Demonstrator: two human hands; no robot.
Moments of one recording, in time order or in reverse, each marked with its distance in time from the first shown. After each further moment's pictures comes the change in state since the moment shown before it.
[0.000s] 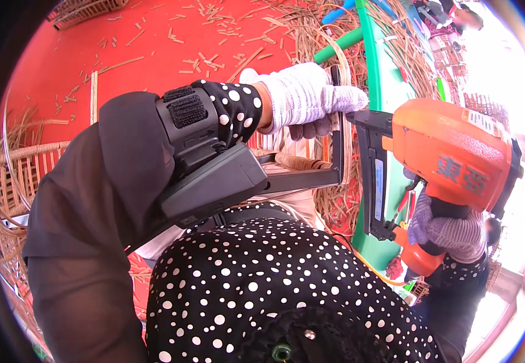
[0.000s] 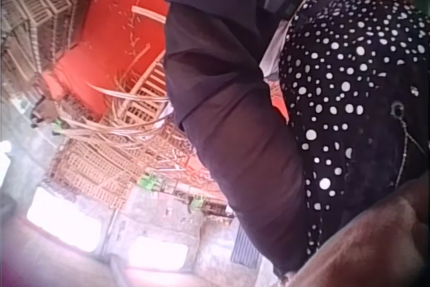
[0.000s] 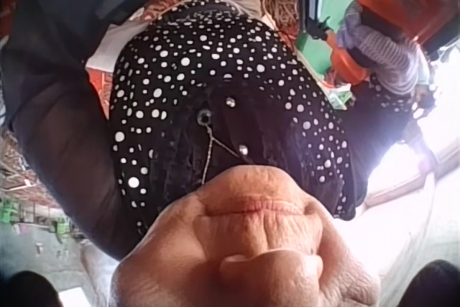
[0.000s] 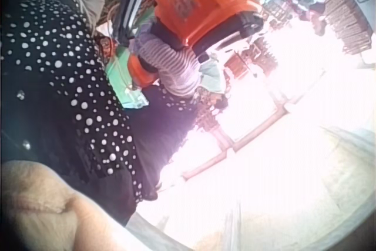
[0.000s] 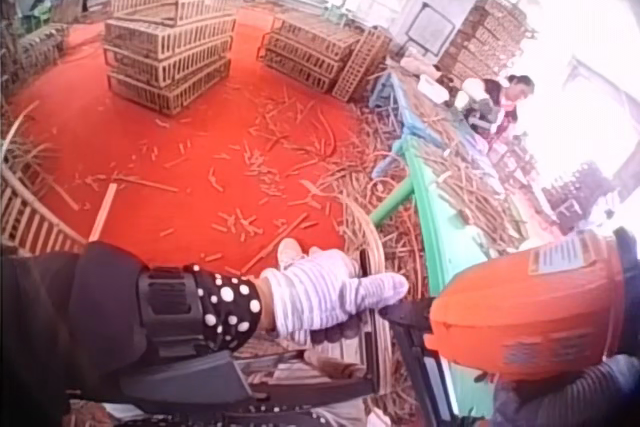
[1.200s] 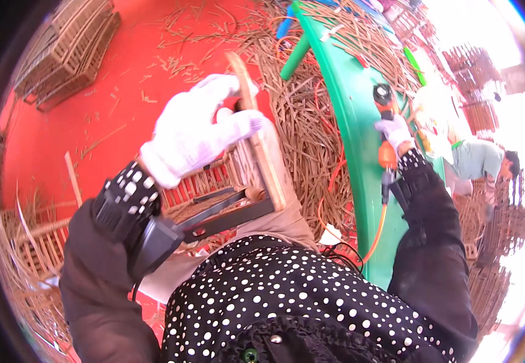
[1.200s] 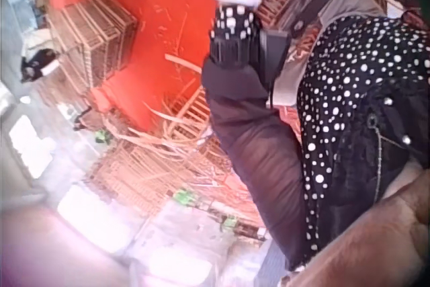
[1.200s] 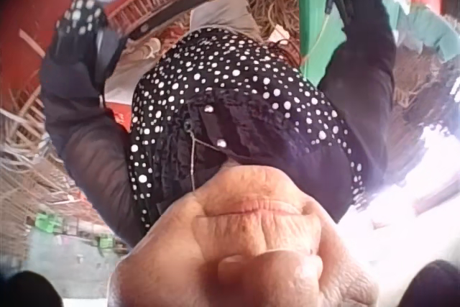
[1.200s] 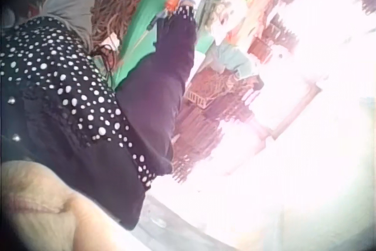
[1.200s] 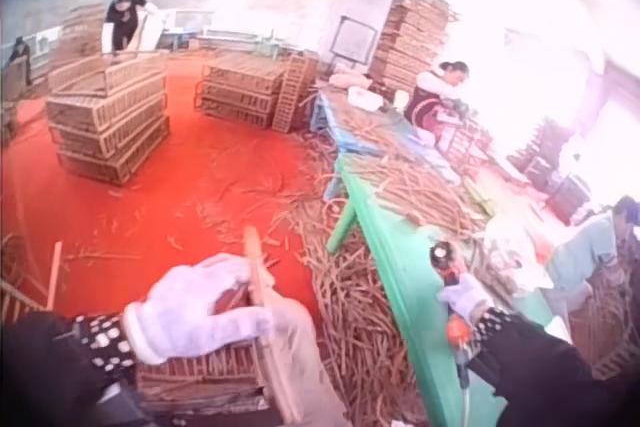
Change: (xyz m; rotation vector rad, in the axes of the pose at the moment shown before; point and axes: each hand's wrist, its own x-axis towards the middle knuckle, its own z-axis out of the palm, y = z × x) left_hand -0.002 0.015 -0.011 0.676 0.412 0.507; right_hand 0.166 0.197 -0.188 -0.500 0.704 0.105
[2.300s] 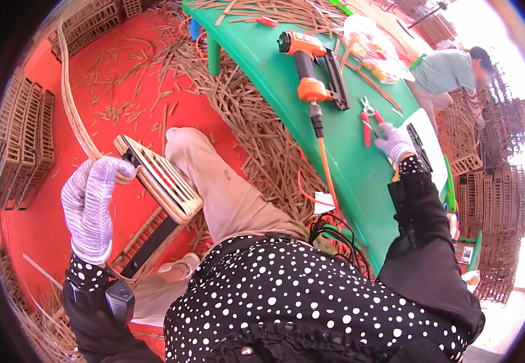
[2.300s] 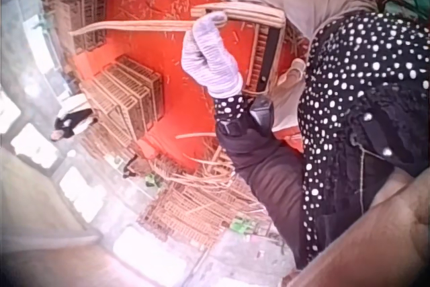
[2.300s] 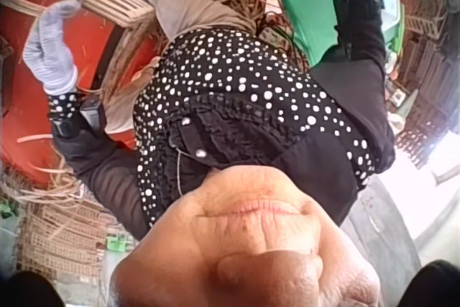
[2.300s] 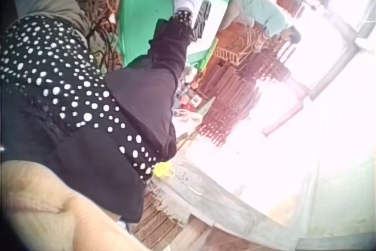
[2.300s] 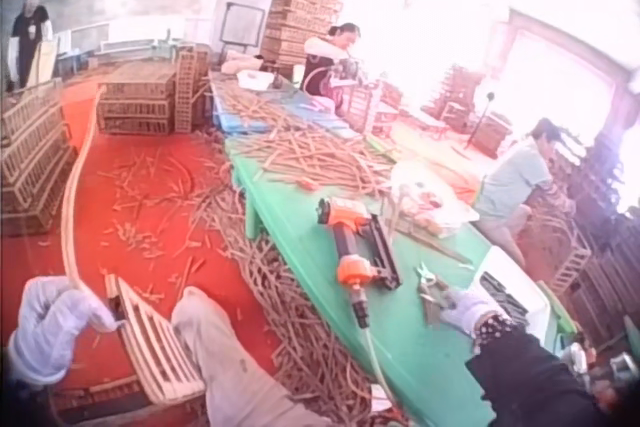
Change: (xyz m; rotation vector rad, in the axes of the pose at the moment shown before) left_hand -0.020 0.030 0.003 -0.247 0.017 -0.024; right_hand -0.134 0.184 -0.065 -0.457 0.003 0.201
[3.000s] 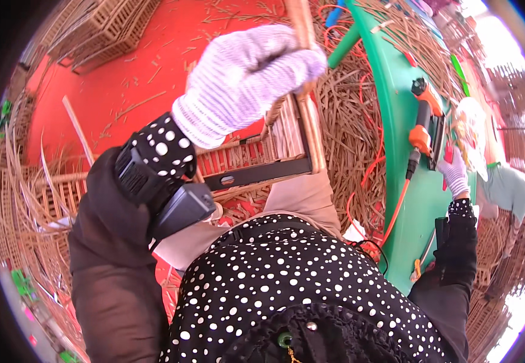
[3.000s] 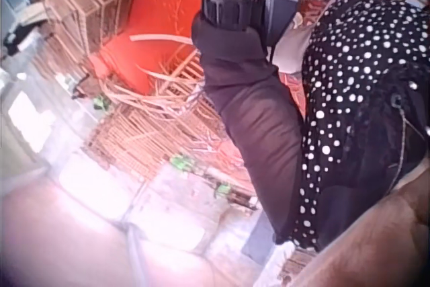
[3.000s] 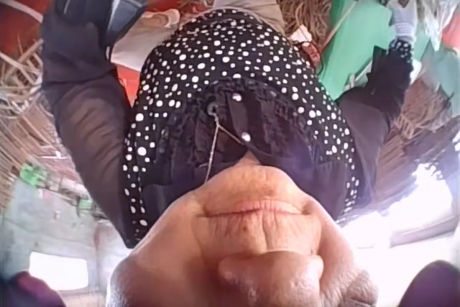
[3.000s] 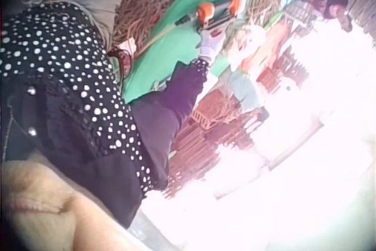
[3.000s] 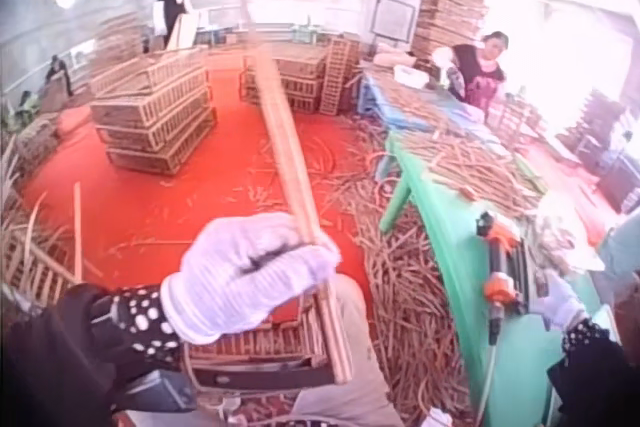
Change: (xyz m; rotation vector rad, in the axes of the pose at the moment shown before) left_hand 0.010 -0.006 -0.009 -0.110 0.051 0.070; right_hand 0.044 -0.142 -0.050 0.064 0.109 -0.209
